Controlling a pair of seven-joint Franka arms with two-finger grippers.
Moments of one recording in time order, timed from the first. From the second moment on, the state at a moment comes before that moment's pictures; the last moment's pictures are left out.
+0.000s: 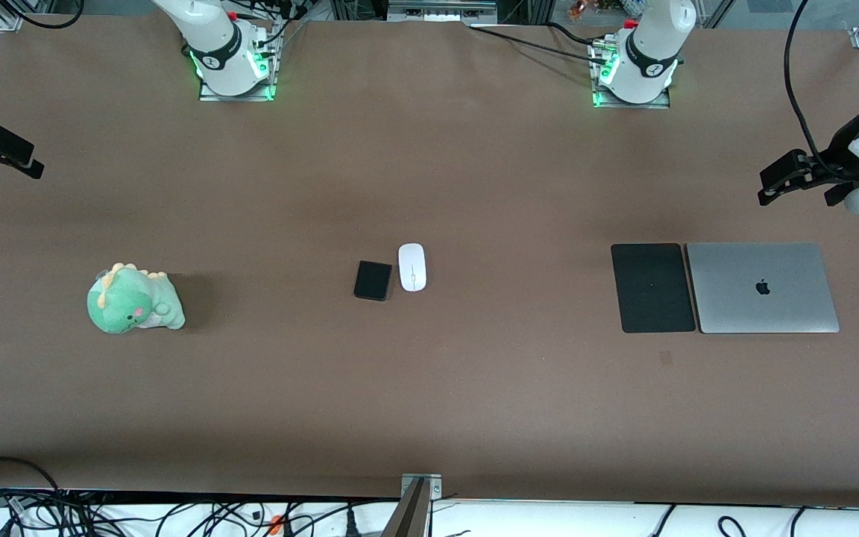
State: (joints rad) left arm 0.03 0.00 -0.04 -1.62 0.01 1.63 -0.04; right arm -0.04 0.05 -0.02 -1.45 0.01 1.48 0.02
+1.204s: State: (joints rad) left arm 0.02 0.01 -0.05 -1.62 0.01 1.63 0.02; right arm -0.04 0.05 -0.02 -1.45 0.01 1.48 0.02
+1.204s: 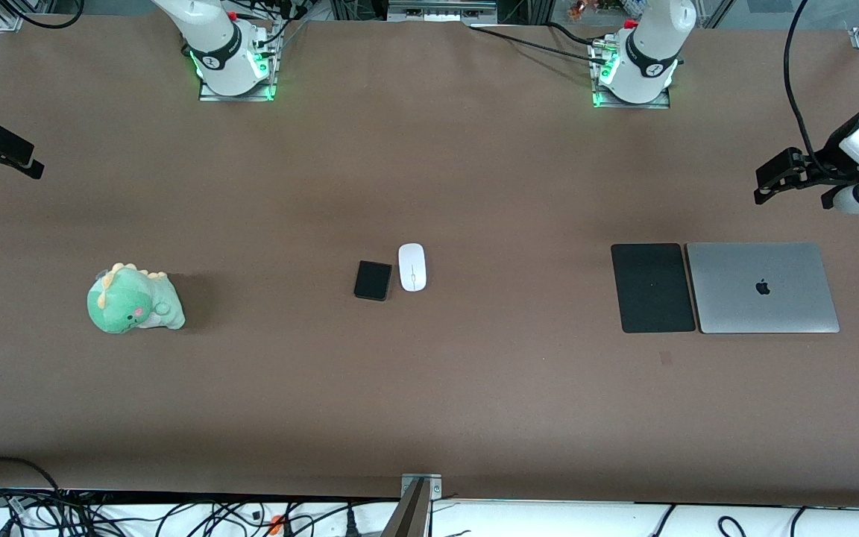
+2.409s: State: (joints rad) left arm 0.02 0.01 -0.05 -1.62 0.01 1.61 0.02; right arm -0.04 0.04 -0.01 -1.45 0.01 1.49 0.02
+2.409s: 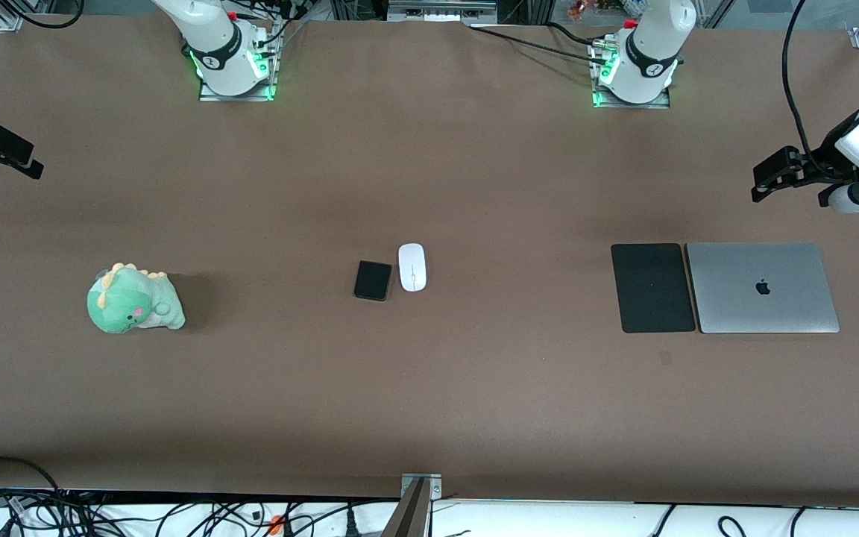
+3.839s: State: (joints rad) left arm -0.32 0.53 -0.42 -1.62 0.09 2.12 -0.86; right arm -0.04 0.04 -0.01 -1.45 0.01 1.50 0.02
